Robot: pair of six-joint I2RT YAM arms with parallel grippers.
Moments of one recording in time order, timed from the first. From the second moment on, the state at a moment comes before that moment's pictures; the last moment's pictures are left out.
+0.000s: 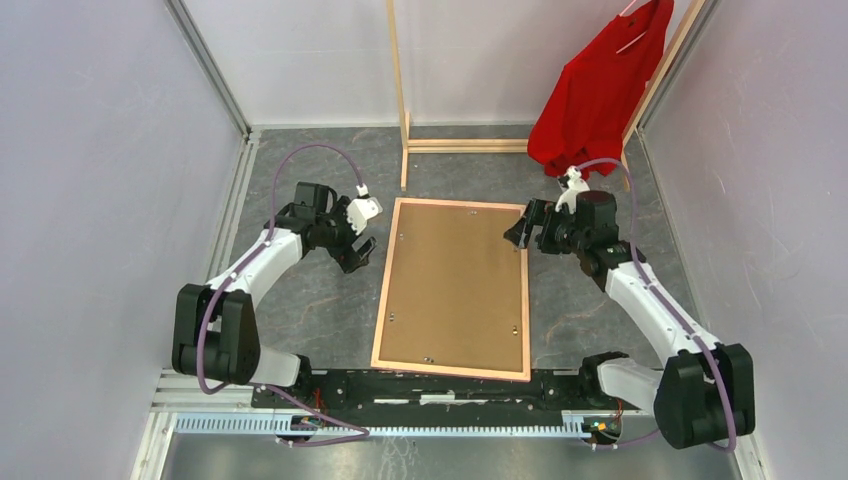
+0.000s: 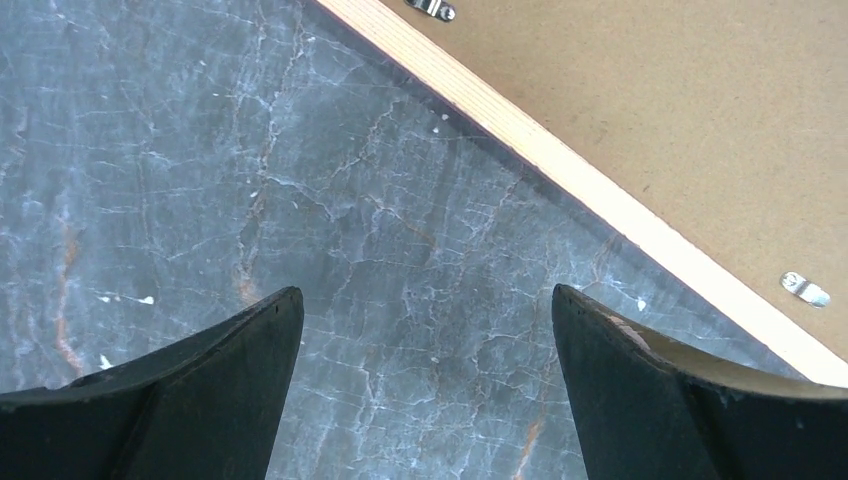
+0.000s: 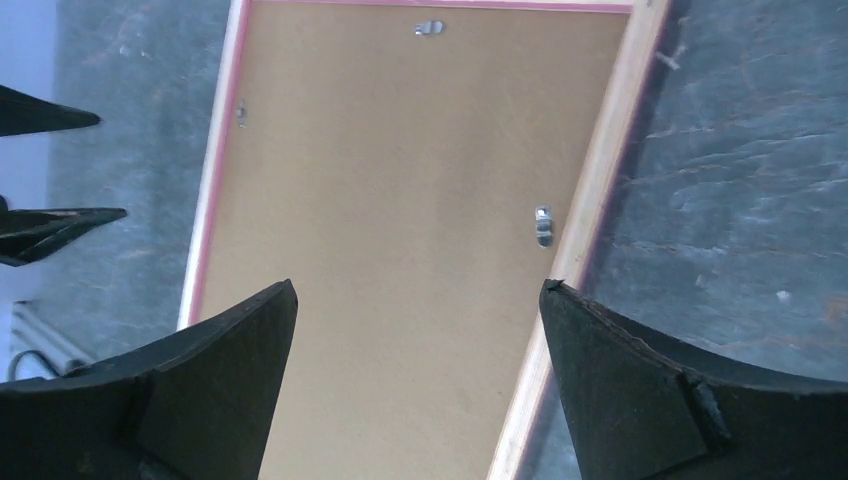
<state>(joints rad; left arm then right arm) -0.18 1.40 0.88 -0.45 0.44 0.74 0.20 1.14 0.75 -0.27 -0.30 0.37</state>
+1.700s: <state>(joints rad) -0.22 1.70 0.94 -0.59 0.73 0.57 1.08 1.78 0.75 0.48 -0.25 0.58</state>
